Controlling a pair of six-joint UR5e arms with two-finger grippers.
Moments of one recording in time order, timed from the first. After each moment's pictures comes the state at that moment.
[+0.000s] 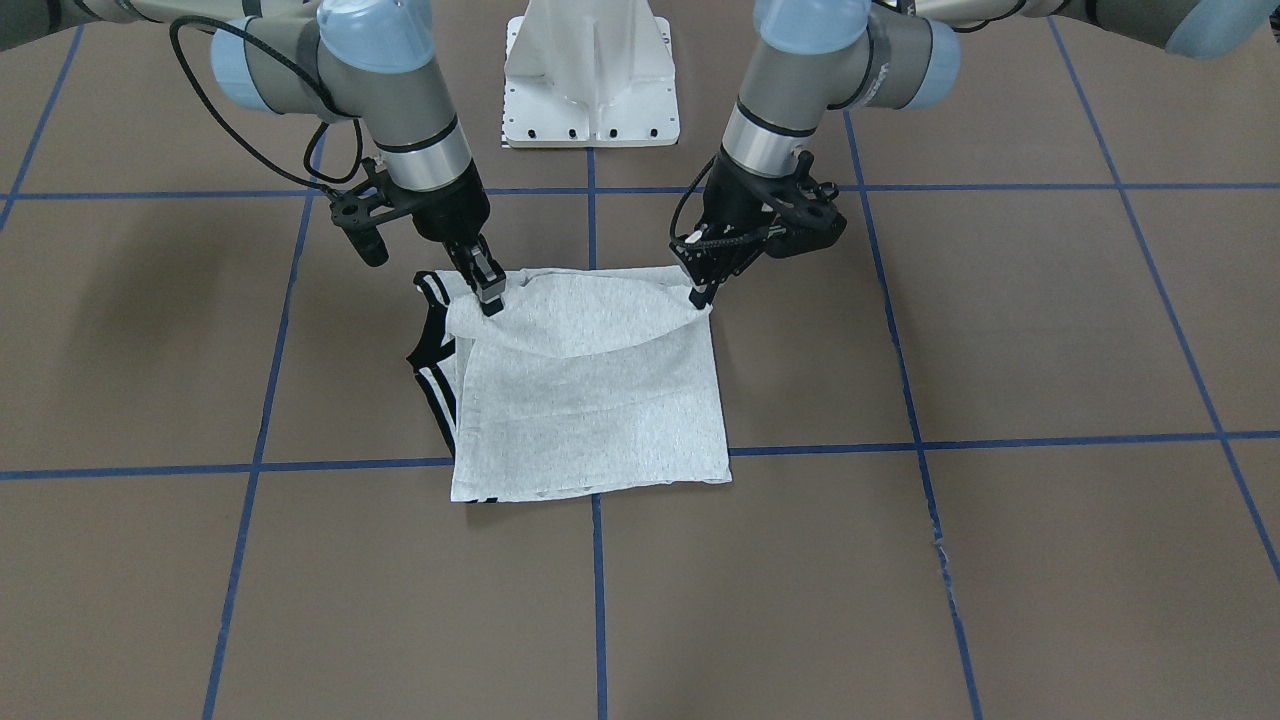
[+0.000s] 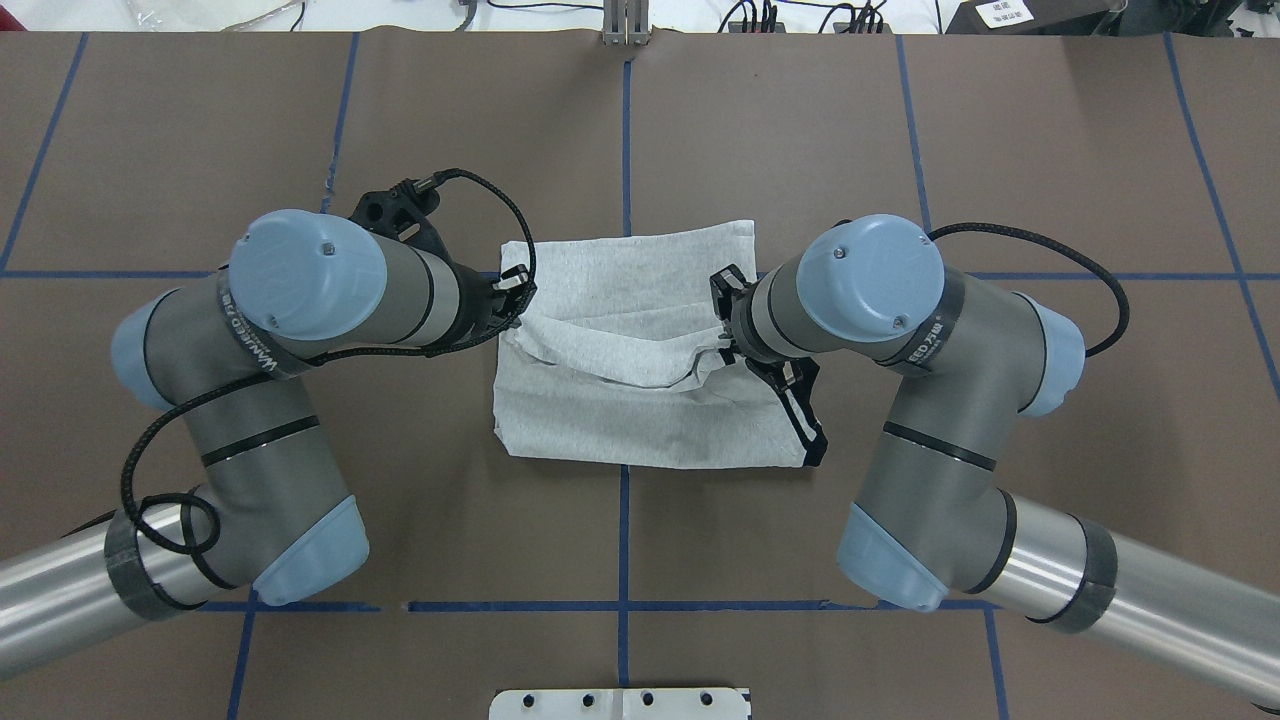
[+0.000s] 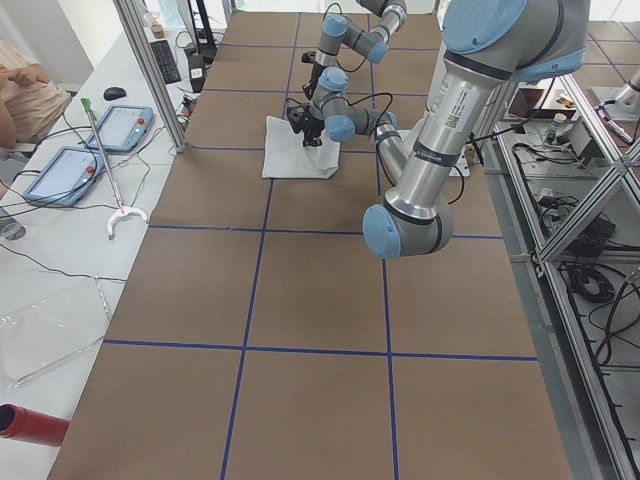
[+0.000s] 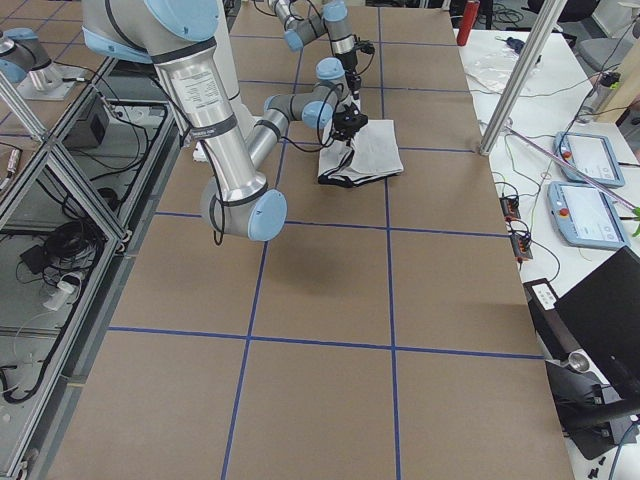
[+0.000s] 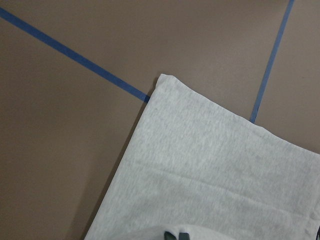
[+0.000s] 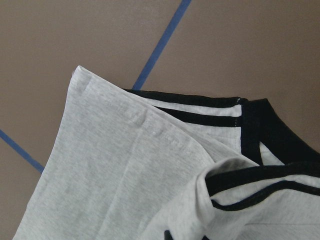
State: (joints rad) left arm -0.57 -2.11 -1.77 -1.90 -1.73 -1.72; right arm 0.55 -1.03 1.80 -1.41 1.74 2.22
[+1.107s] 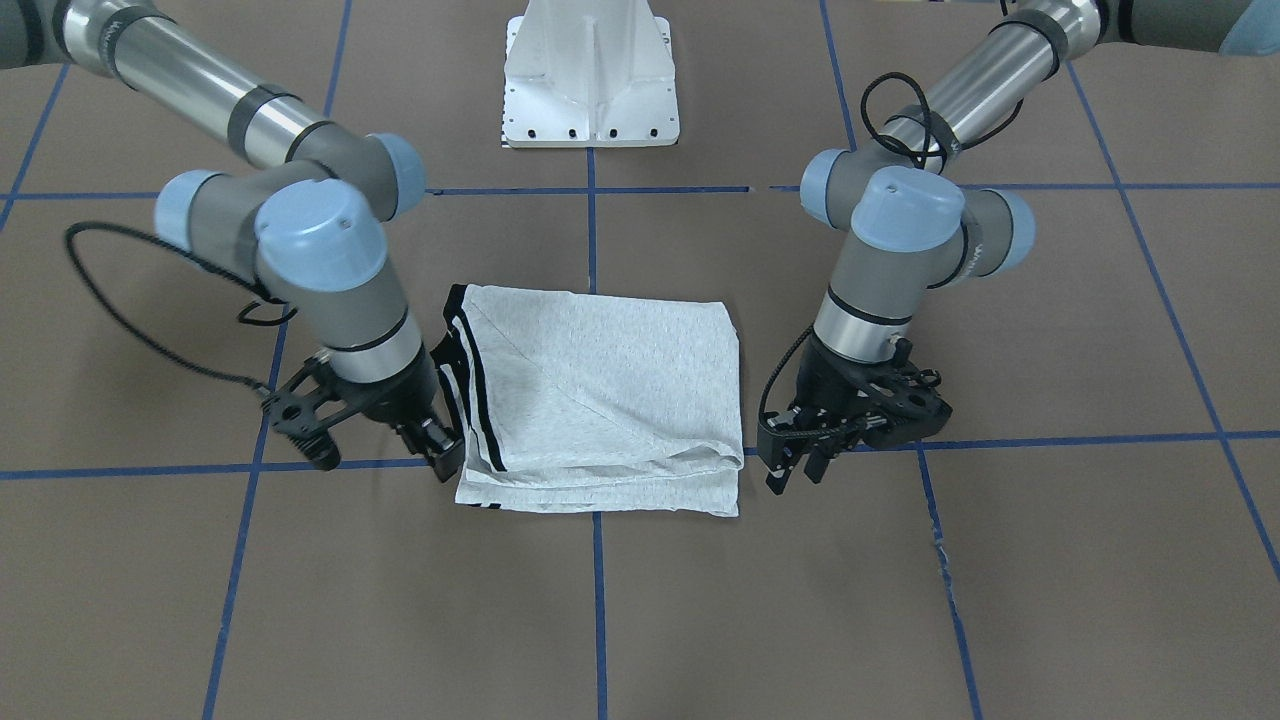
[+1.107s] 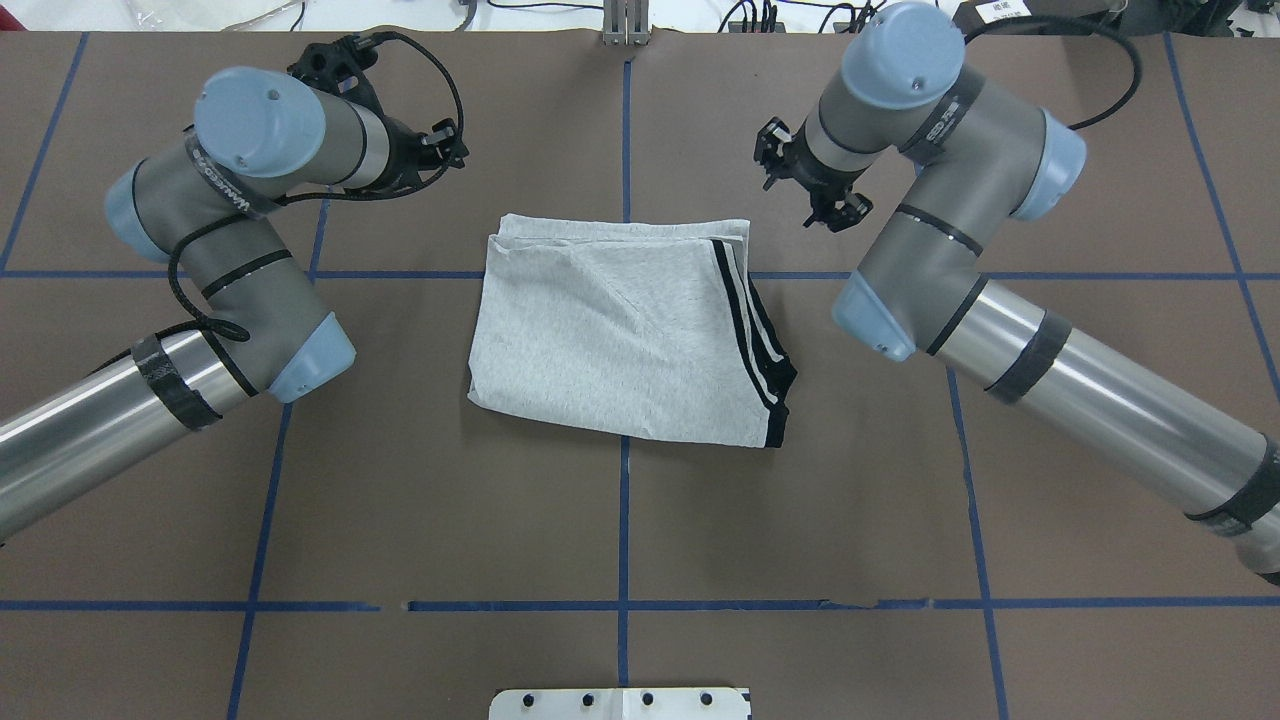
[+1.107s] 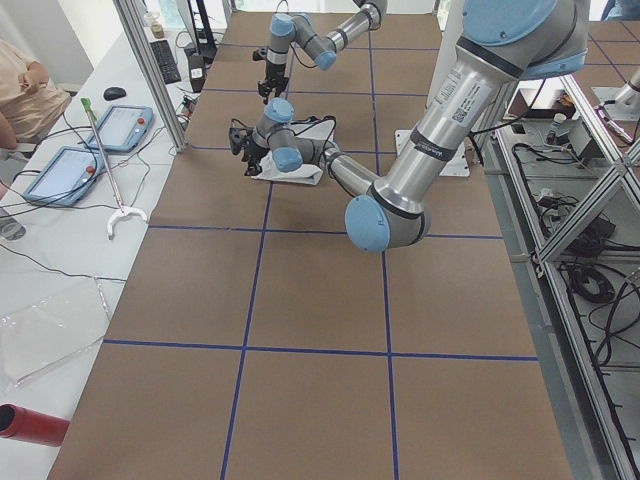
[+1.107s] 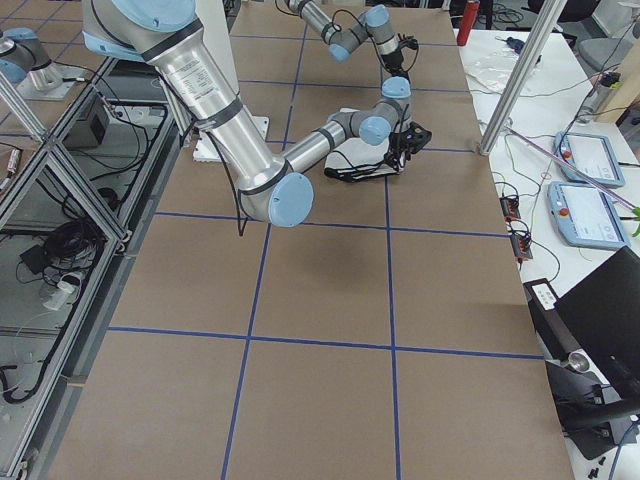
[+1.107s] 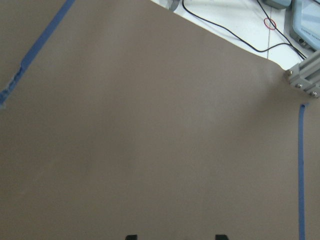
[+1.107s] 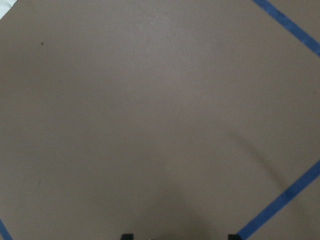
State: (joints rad) left arm -0.81 -2.19 -1.39 -2.19 -1.73 -1.45; right arm 0.84 -0.88 1.38 -1.29 1.96 1.73
